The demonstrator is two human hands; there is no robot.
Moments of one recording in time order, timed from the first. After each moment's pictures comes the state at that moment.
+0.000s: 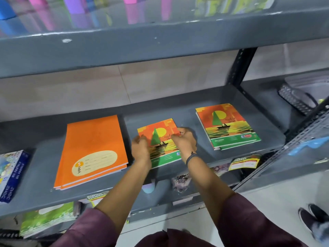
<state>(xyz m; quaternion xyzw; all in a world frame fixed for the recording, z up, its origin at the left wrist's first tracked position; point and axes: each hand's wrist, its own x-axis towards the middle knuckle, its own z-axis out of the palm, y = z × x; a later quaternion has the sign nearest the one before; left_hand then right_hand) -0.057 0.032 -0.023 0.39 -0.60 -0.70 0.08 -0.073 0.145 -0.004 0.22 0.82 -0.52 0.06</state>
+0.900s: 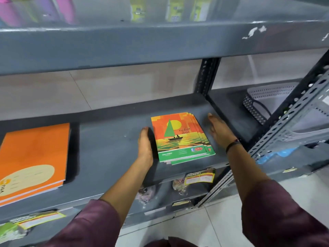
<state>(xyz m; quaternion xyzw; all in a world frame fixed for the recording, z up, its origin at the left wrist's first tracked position) -0.116 0.195 -0.005 0.27 -0.47 -0.84 -0.03 -0.157 0.405 0.015 0.24 0.71 -0.66 0.09</state>
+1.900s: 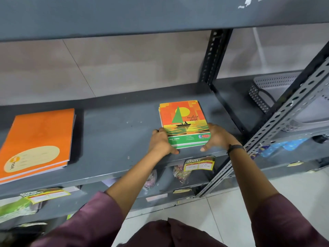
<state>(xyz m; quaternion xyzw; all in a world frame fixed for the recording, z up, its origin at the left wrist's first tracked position) -0.089 0.223 -0.011 0.09 -0.93 -0.31 -0.17 -0.122 0.422 0.004 -0.08 0.94 -0.27 0.22</state>
